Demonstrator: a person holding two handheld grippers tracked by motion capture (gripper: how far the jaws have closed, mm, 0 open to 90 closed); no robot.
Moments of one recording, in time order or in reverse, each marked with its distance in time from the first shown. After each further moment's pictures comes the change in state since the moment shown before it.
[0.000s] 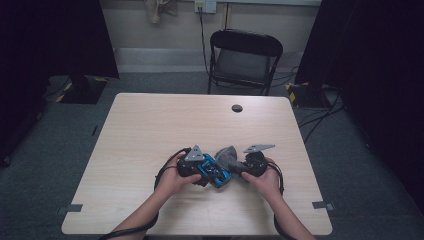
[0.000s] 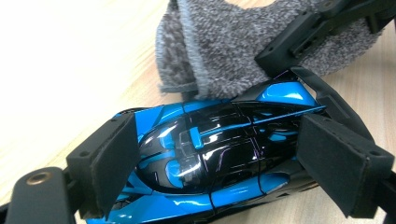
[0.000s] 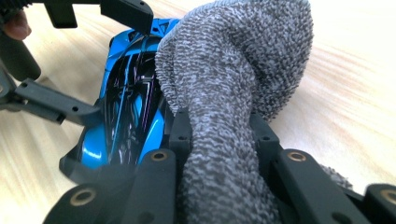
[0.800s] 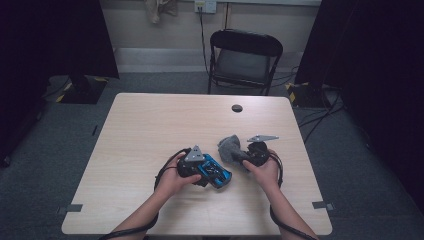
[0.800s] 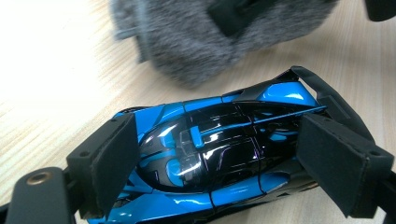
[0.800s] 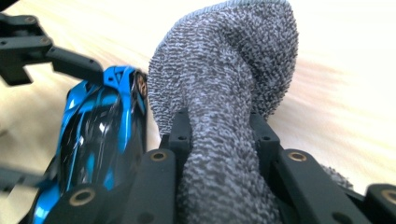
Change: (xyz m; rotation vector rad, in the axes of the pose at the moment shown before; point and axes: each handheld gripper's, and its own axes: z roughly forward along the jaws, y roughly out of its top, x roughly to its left) left arm -0.001 0.000 0.000 -0.003 0.001 -0.003; right arm -0.018 0.024 0.005 -0.067 -0.104 0.066
